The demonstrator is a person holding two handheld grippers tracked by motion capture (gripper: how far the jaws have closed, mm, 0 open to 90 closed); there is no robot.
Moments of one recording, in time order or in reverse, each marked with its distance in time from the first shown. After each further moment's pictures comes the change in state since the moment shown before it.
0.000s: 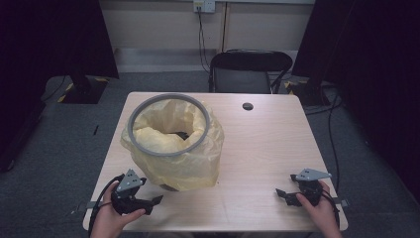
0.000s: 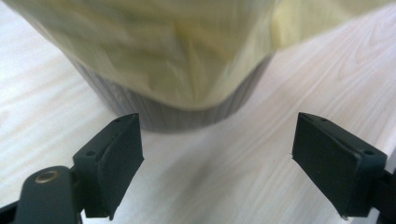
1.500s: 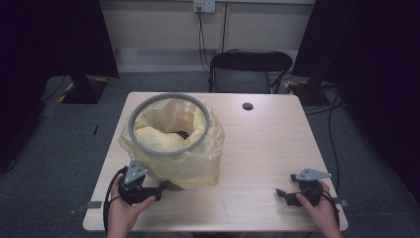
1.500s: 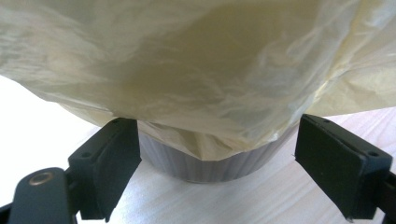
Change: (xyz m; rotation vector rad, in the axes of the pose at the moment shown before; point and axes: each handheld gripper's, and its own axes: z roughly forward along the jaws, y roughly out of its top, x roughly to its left) left arm -0.006 0.022 0.013 -0.104 0.153 -0.089; right arm 0.000 0.000 0.000 0.000 0.000 0.000
